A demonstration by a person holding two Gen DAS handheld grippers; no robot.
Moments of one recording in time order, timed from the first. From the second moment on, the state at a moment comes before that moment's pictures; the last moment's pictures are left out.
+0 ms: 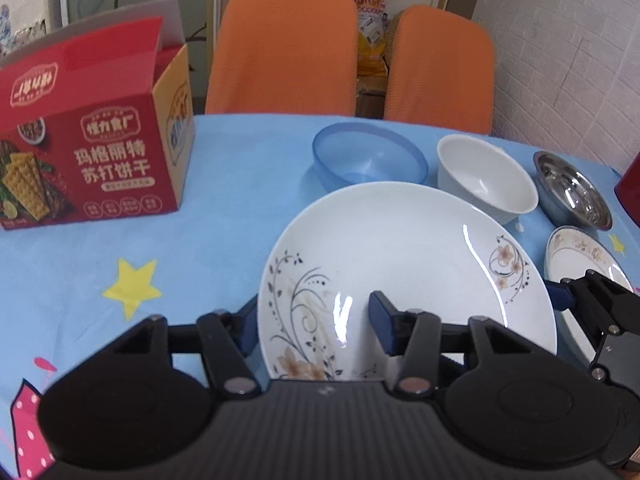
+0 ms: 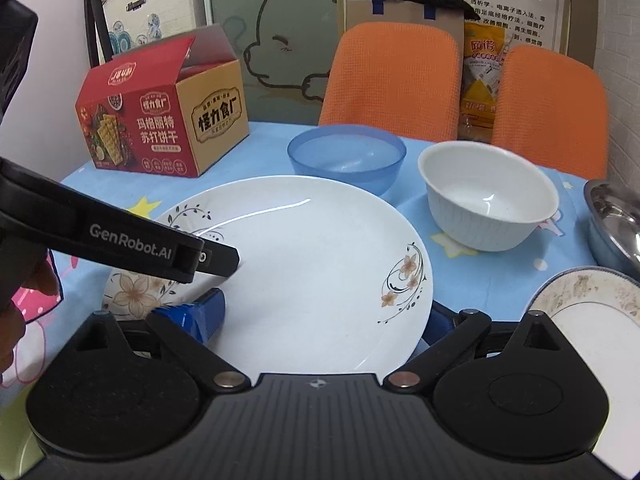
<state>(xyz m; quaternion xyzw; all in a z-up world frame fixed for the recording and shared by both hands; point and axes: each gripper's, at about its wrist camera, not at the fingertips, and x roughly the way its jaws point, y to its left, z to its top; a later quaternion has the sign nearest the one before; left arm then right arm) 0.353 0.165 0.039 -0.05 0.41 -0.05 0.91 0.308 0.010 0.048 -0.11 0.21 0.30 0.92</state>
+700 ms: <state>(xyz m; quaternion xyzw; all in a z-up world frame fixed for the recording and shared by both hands) 0.192 0.160 0.042 -0.07 0.44 -0.05 0.89 0.159 -0.017 0.031 -0.06 0.24 0.29 0.92</state>
